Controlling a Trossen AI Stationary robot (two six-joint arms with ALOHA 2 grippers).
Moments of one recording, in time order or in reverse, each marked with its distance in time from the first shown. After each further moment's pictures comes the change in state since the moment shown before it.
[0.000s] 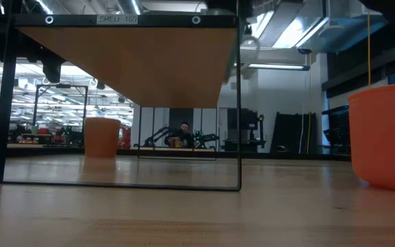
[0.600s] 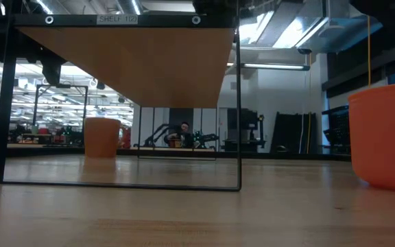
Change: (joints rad) left arm 0.000 0.000 0.000 -0.008 0.000 -0.051; right arm -0.017 0.049 0.021 0.145 -0.001 -0.077
